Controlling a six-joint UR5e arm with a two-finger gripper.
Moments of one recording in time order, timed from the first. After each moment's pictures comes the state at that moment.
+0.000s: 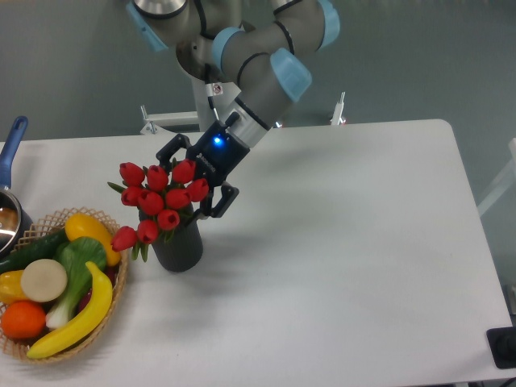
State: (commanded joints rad) arm 2.53 -1.69 -2.15 -0.66 0.53 1.18
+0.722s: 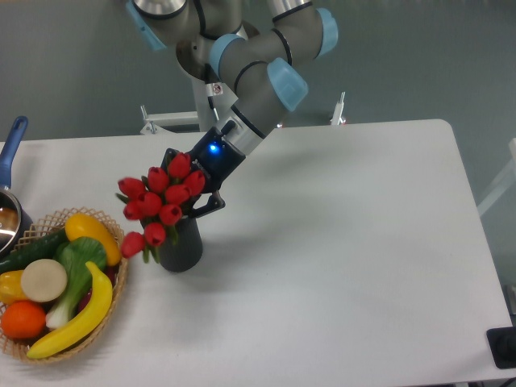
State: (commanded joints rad) arm 2.54 -1.69 -2.14 -0.66 0.53 1.16
